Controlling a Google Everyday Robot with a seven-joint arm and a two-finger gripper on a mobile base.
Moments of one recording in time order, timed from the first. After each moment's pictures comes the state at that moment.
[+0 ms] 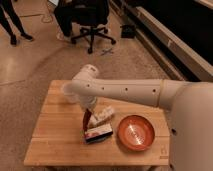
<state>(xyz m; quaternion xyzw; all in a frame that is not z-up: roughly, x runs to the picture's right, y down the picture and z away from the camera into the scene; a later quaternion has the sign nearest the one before) -0.082 0.109 0.755 -0.21 -0.21 -0.58 0.76</state>
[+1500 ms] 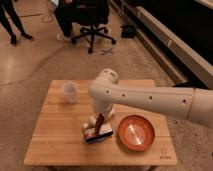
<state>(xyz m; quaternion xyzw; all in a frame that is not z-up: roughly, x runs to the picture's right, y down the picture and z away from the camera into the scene) -0.013 0.125 0.729 -0.22 -0.19 -0.54 0.79</state>
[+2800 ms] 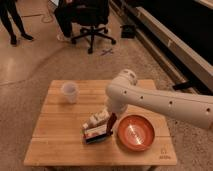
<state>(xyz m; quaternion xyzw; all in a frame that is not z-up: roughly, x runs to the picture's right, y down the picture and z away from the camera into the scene) 0.051 0.129 0.741 -0.21 -0.19 -0.50 0.82</state>
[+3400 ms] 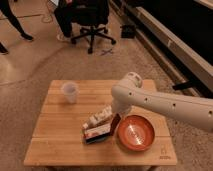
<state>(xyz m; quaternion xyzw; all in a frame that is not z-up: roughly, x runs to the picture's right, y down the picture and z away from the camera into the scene) 0.087 0.136 0.755 -0.22 -0.18 -0.48 0.83</state>
